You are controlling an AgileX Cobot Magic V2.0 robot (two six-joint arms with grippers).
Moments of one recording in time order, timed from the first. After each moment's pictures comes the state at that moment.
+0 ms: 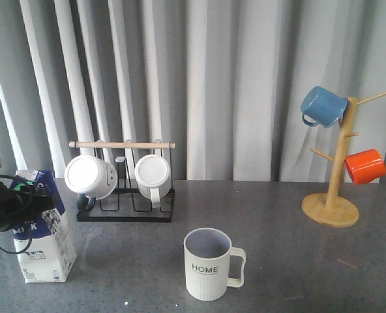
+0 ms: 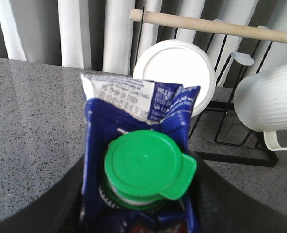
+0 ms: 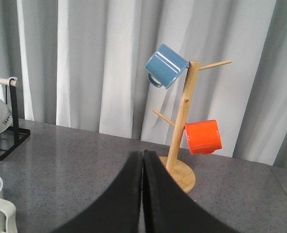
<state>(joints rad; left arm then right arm) -0.02 1.62 -1.08 0.07 -0.10 -0.25 0.06 0.77 -0.75 -0.16 0.12 0.06</state>
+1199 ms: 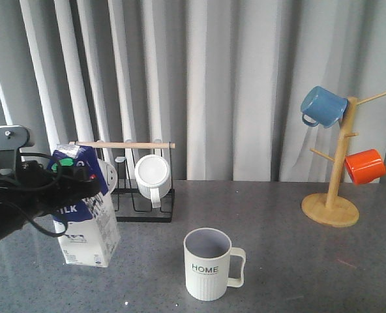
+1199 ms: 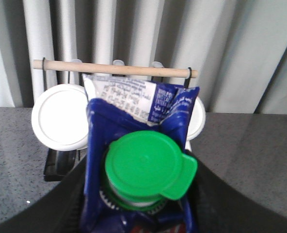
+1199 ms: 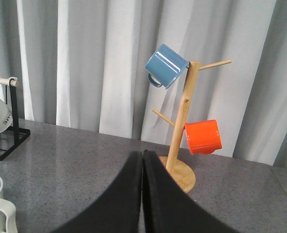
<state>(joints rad) -0.28 1.46 -1.08 -0.91 -0.12 0.72 0.06 0.77 -0.75 -0.16 0.12 0.06</state>
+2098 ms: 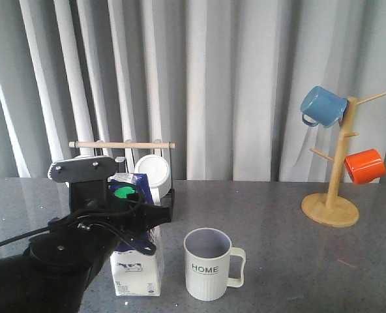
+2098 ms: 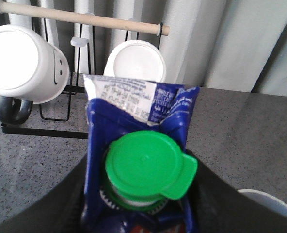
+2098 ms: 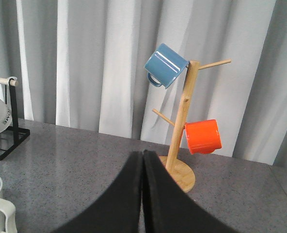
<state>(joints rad) -0.65 1.63 -1.16 -1.49 -0.53 1.12 0.06 0.77 -0.75 -0.16 0.12 0.06</state>
